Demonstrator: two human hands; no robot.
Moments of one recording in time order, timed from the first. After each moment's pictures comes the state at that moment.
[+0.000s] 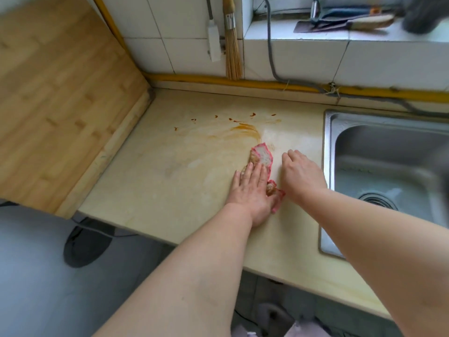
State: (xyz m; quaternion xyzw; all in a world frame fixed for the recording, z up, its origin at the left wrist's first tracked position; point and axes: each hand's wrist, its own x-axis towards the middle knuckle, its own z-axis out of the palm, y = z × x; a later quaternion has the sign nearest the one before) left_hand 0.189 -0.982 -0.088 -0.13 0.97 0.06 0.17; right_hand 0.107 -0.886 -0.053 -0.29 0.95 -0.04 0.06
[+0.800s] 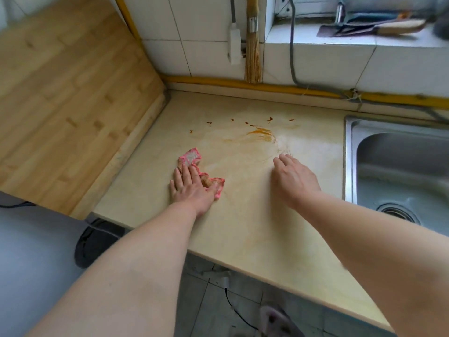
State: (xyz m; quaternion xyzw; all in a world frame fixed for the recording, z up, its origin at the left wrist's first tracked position) left_hand 0.249 -1.123 -0.089 -0.41 0.89 0.09 0.17; right_hand 0.121 -0.933 -0.064 -0.34 0.94 -0.06 0.06
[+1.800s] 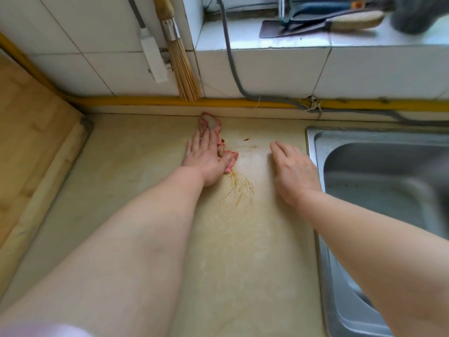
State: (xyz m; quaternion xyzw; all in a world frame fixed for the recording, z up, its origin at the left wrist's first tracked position) left_hand 0.013 -1.116 -0.091 -0.15 0.98 0.06 0.15; right_hand -0.012 -0.909 -0.077 -0.25 0.96 -0.08 0.05
